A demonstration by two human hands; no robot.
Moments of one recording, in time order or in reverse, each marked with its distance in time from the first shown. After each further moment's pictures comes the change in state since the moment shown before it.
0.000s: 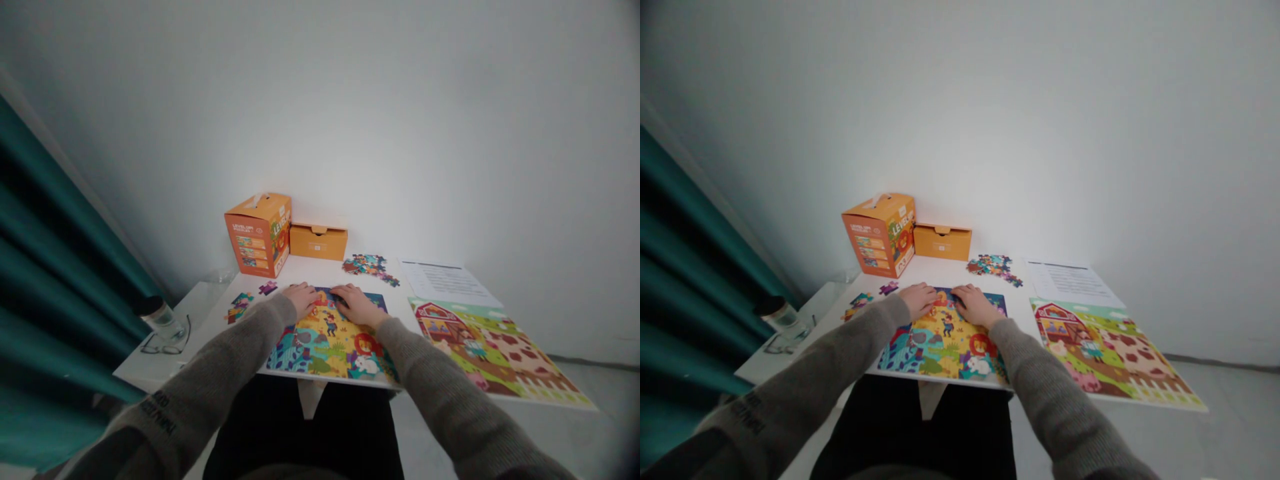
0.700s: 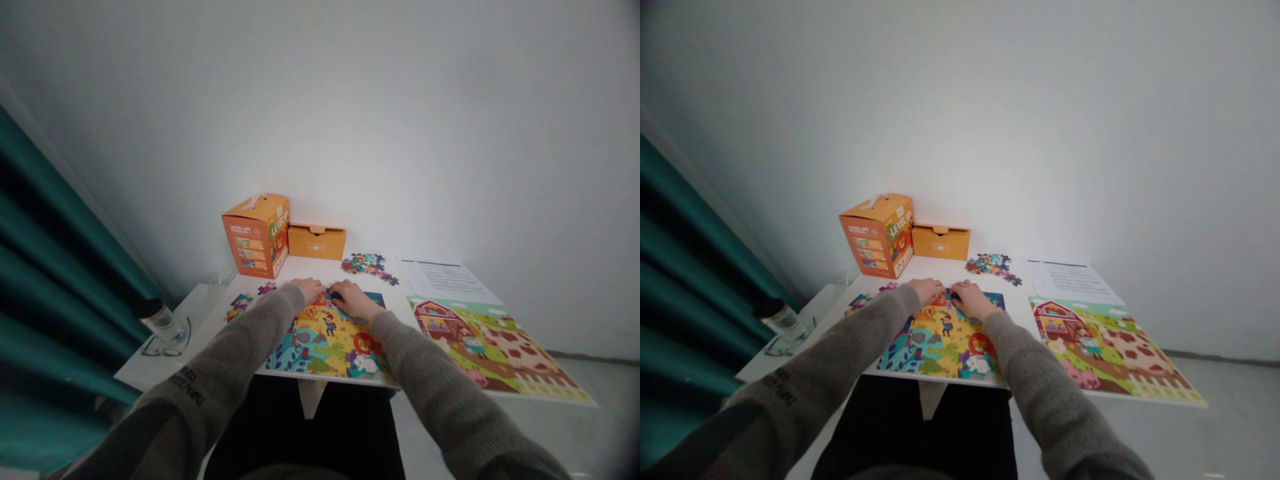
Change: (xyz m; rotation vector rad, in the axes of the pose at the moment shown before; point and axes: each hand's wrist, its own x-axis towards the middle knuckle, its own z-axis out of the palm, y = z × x) left_hand 0.037 0.003 -0.021 0.054 -0.261 -0.079; right_hand 0.016 0.005 -0.002 -0.025 -0.061 0.065
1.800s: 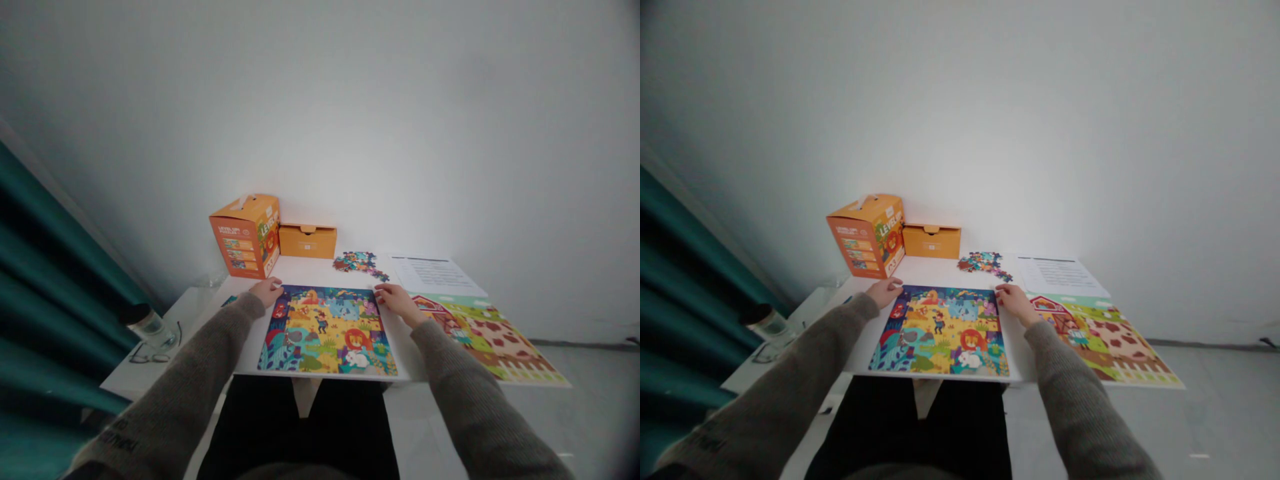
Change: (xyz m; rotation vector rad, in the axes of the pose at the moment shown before) left_hand -0.047 -0.066 0.043 -0.582 0.205 -0.621; right_hand -0.100 0.085 -0.028 0.452 0.189 0.735
